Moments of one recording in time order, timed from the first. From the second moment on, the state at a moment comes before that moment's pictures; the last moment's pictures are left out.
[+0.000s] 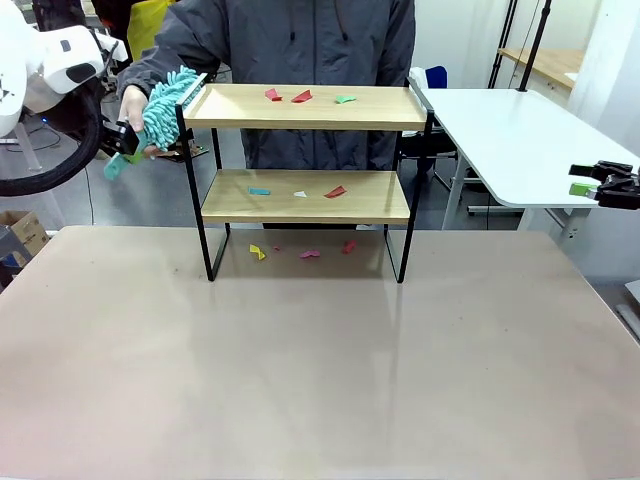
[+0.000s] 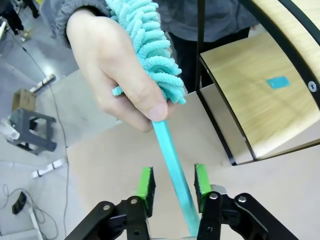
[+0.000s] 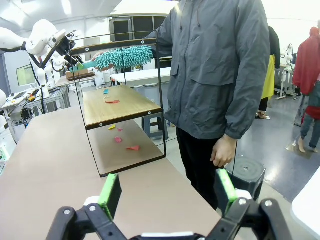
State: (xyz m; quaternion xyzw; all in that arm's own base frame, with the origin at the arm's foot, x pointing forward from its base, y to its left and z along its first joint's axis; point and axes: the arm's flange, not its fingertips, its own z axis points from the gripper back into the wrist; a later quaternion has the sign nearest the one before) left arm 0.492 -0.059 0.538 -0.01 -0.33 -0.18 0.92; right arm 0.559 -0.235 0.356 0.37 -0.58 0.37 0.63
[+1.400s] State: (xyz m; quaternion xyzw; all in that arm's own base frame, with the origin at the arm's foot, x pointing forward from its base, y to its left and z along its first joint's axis) left arm 0.489 -0.051 0.540 0.01 -0.32 -0.12 0.94; right arm 0.559 -0.235 0.356 0.37 -0.58 0.37 0.63
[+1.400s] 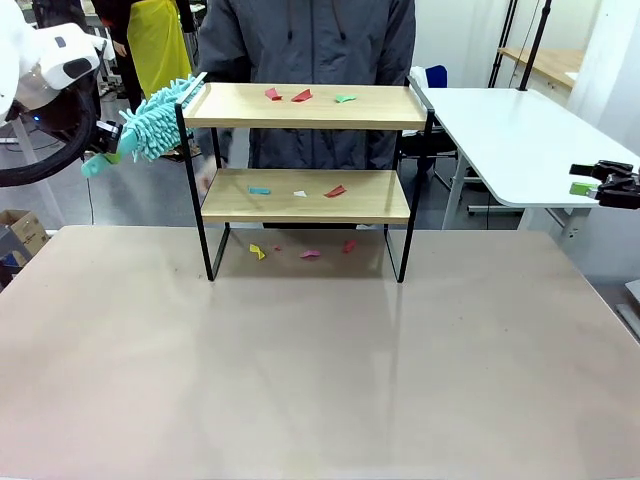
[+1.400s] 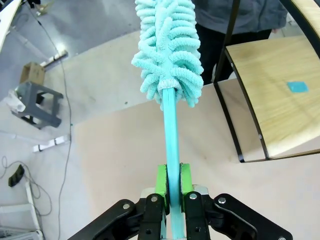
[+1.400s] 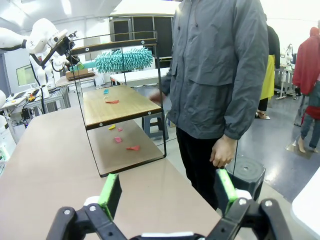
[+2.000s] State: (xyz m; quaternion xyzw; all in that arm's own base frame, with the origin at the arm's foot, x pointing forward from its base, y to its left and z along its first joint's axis) left arm 0.489 -0.049 0.540 0.01 -0.31 -0.12 0.94; right arm 0.559 -0.235 0.356 0.37 -0.58 0.37 0.63
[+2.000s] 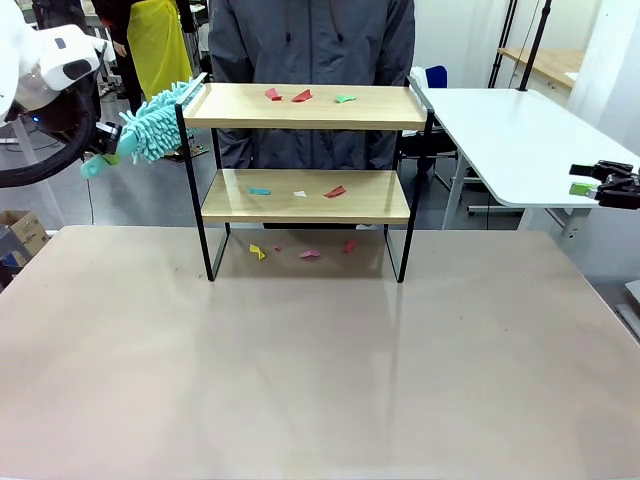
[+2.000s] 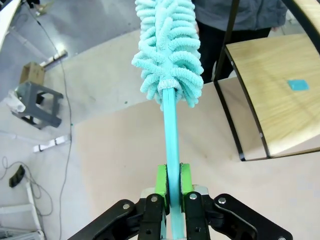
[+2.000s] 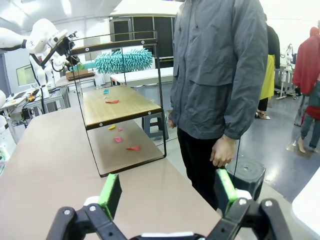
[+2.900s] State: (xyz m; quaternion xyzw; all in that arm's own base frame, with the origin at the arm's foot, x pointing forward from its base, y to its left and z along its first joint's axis) left arm 0.361 0.087 0.642 0.17 -0.11 -0.47 0.86; right arm 0.559 -0.236 0.357 0.37 -0.58 0.37 0.63
